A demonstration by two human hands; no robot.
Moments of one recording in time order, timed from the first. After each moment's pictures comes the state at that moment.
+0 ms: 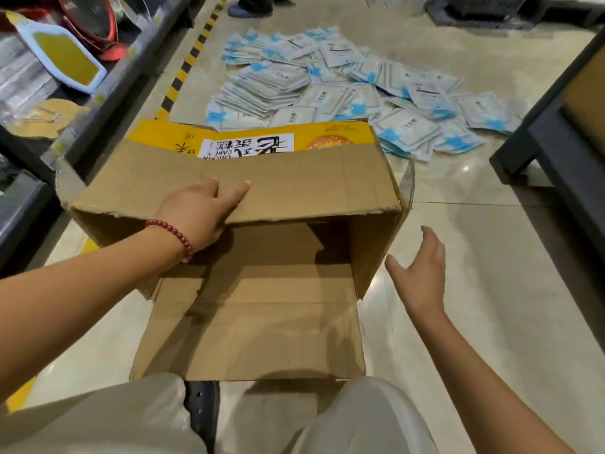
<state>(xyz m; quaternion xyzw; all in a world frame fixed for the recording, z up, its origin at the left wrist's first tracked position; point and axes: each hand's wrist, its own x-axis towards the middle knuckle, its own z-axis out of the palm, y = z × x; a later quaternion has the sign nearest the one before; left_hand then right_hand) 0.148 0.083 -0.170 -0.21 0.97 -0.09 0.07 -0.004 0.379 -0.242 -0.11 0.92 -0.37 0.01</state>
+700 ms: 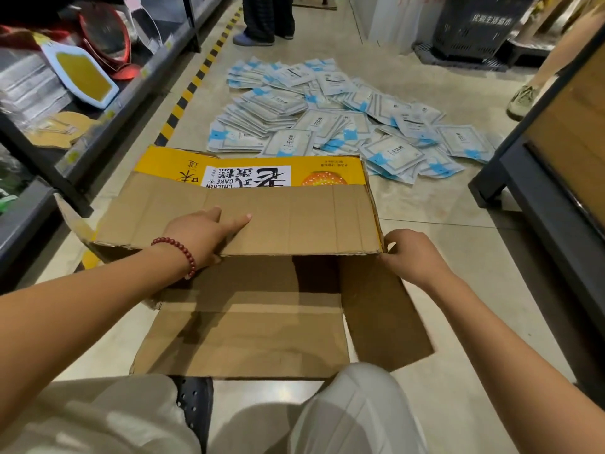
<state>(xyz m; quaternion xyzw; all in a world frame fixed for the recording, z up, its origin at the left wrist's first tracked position) 0.169 0.093 -0.165 -0.21 0.96 -0.08 0.15 -0.023 0.370 -0.153 -0.31 0.93 -0.13 0.13</state>
